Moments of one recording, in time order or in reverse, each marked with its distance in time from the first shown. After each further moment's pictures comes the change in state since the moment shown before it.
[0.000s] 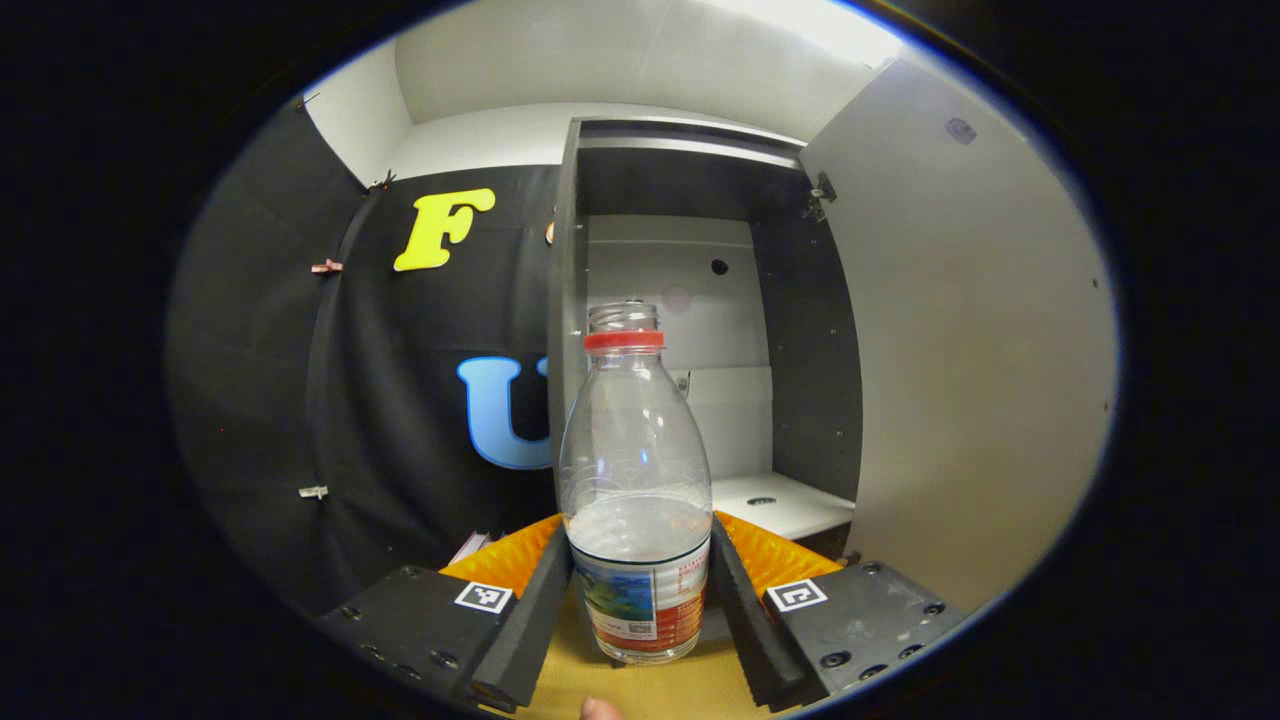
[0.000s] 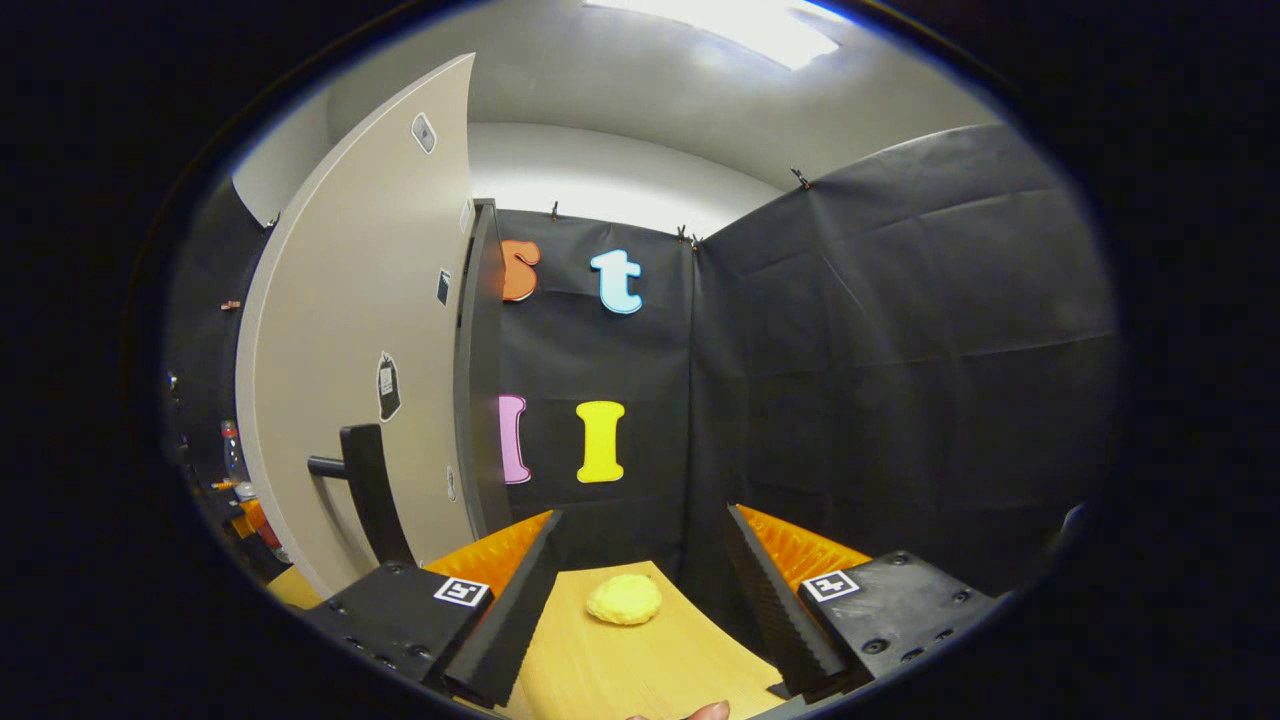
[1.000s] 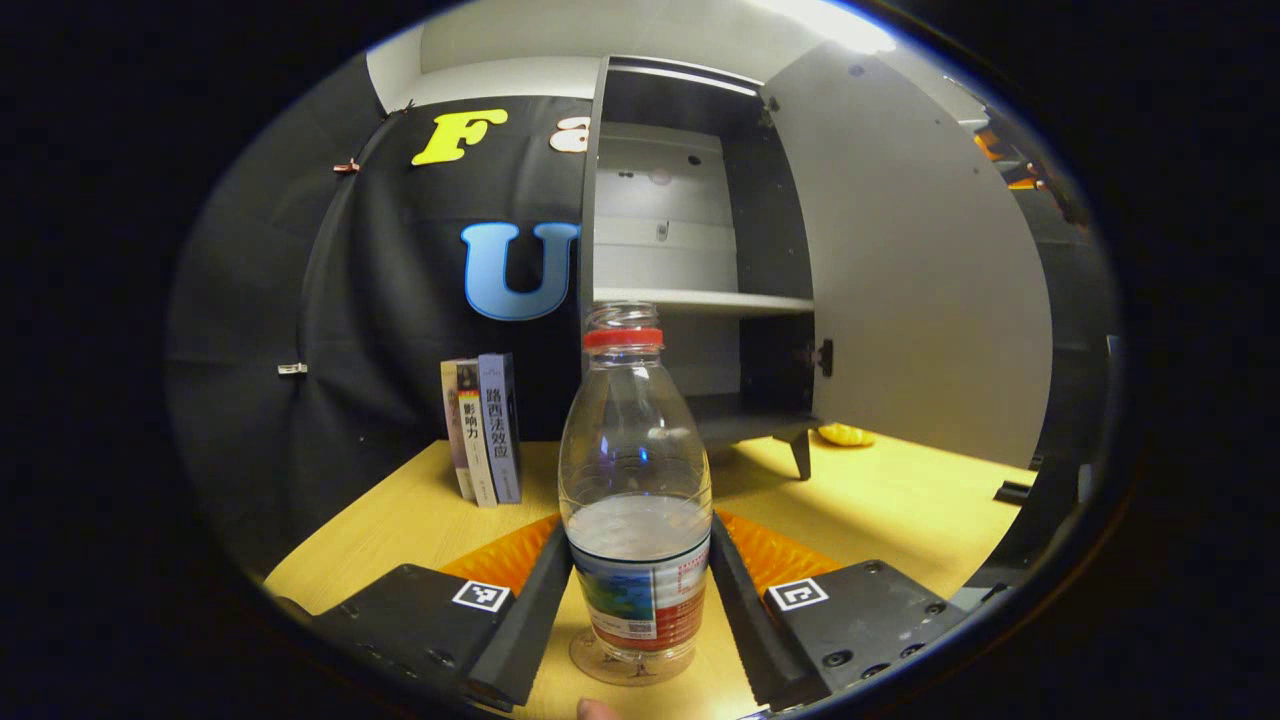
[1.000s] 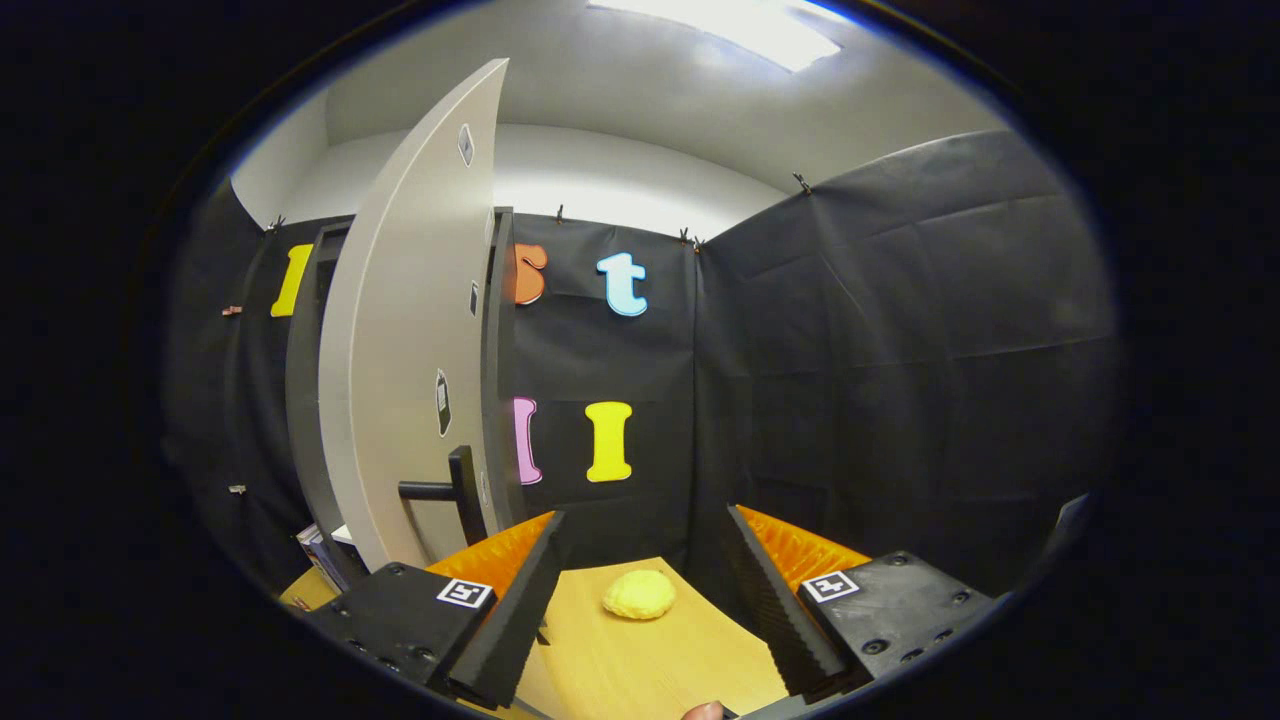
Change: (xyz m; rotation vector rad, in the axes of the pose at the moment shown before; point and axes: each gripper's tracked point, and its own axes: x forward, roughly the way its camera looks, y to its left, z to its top) left arm -0.110 0.020 -0.281 -0.017 0.168 -0.113; right arm -0.032 0.024 0.002 0.019 0.030 -0.012
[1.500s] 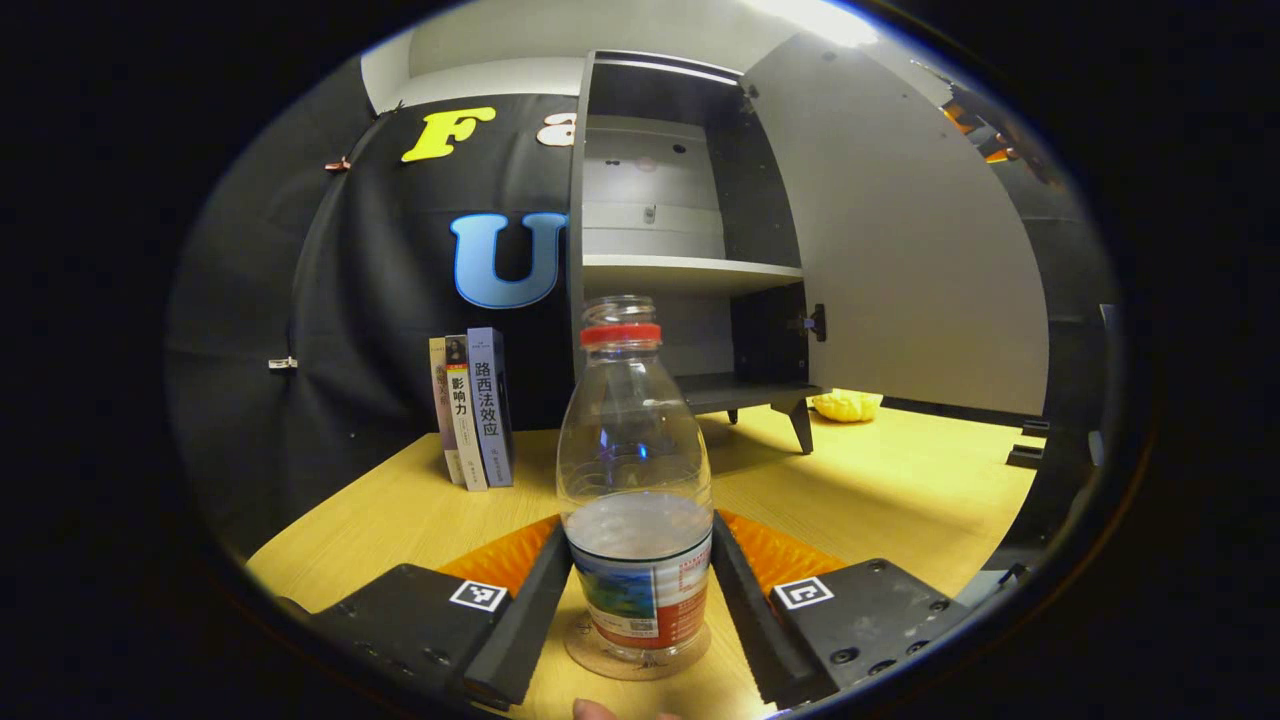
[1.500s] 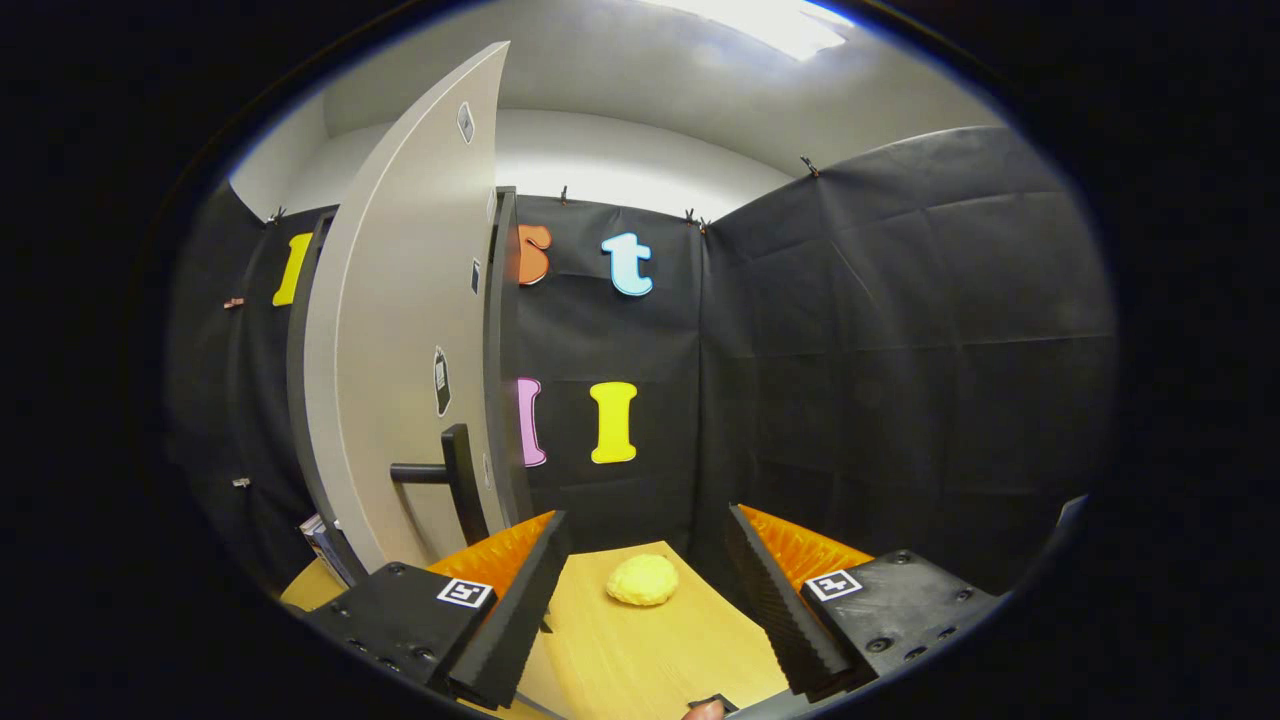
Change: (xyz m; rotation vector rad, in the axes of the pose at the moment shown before) left arm 0.003 -0.010 -0.032 0.037 -0.002 -0.037; right arm -0.005 0.001 -0.012 -0.007 0.047 0.006
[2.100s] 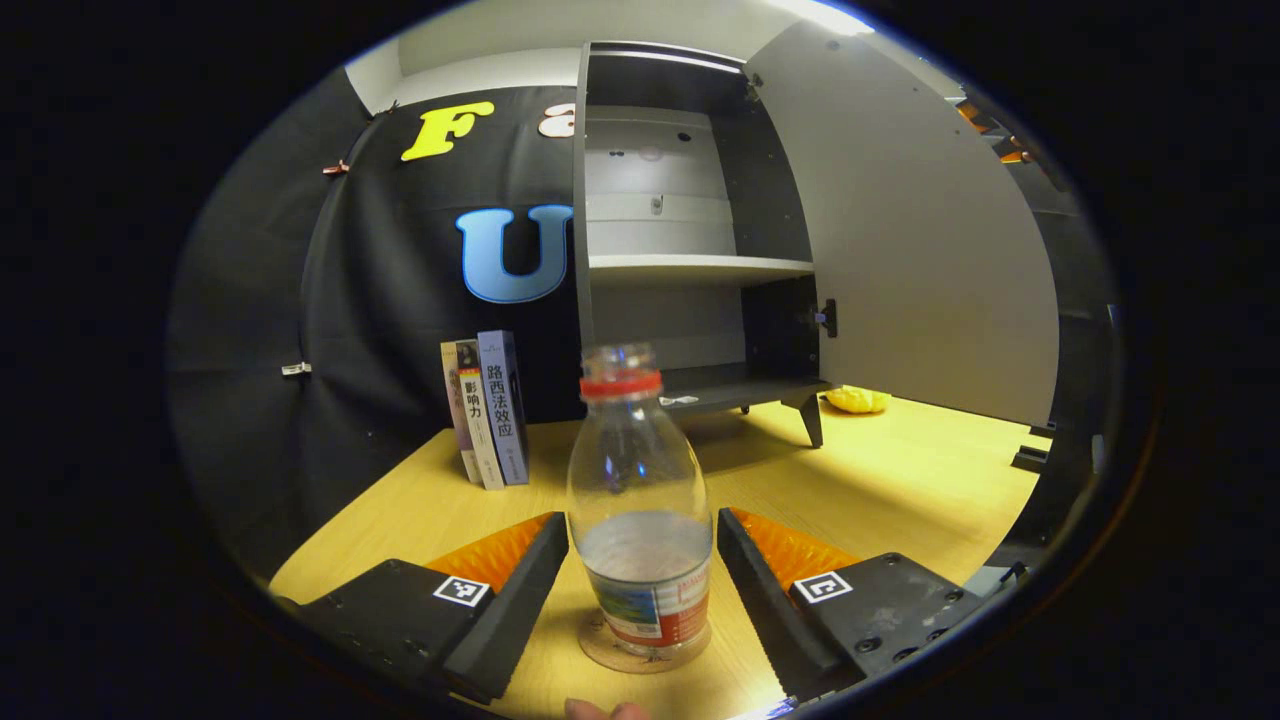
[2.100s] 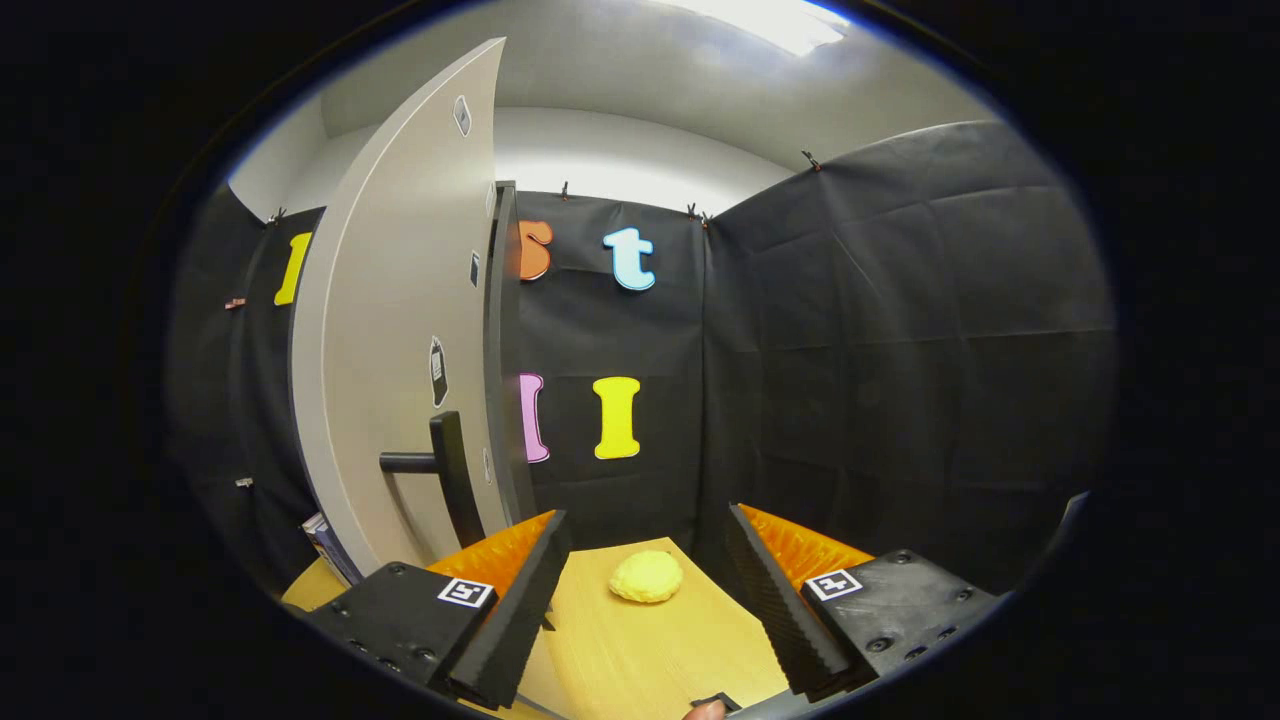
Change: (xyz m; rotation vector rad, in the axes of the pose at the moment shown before) left arm -0.007 0.005 0.043 0.008 0.043 0.052; right arm 0.001 0.003 -0.008 0.005 0.010 0.017
